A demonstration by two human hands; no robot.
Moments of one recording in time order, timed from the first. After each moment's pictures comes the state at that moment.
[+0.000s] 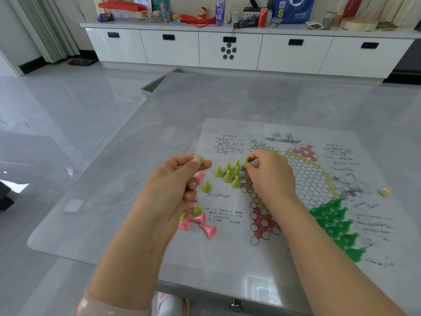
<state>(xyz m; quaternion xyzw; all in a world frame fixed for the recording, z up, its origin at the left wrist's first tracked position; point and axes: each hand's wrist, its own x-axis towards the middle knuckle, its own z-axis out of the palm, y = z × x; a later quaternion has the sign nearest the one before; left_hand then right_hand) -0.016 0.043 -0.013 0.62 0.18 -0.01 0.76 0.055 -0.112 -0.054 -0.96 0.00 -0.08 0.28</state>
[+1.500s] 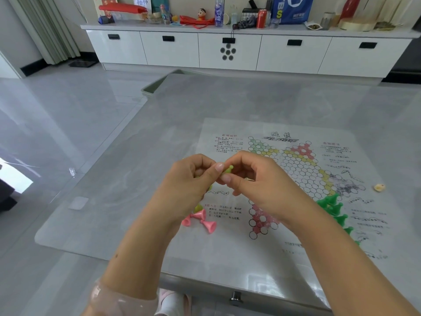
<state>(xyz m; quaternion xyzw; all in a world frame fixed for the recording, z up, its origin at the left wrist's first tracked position) -0.019 0.035 -0.011 0.78 0.03 -0.02 0.62 0.008 -0.112 -0.016 -0.77 -0.20 0.10 0.59</state>
